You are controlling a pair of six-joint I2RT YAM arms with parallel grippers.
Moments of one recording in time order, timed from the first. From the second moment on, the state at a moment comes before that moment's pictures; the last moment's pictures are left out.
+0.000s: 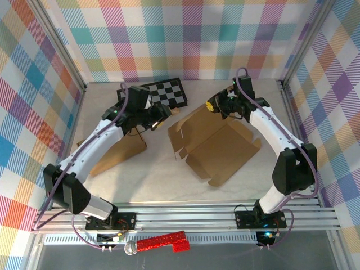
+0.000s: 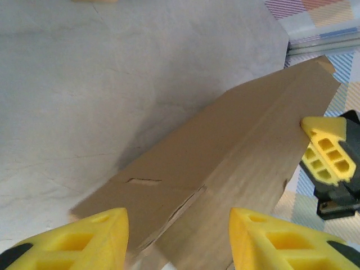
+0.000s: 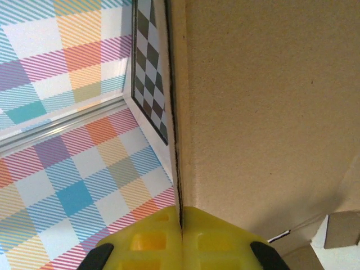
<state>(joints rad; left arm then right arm) -0.50 1.48 1.41 -0.69 0.26 -1.03 0.29 1.63 1.40 -0.46 -0.53 1.34</state>
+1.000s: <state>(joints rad) -0.65 1.51 1.30 -0.43 0.15 -1.39 0.31 1.55 1.27 -0.34 -0.49 1.43</state>
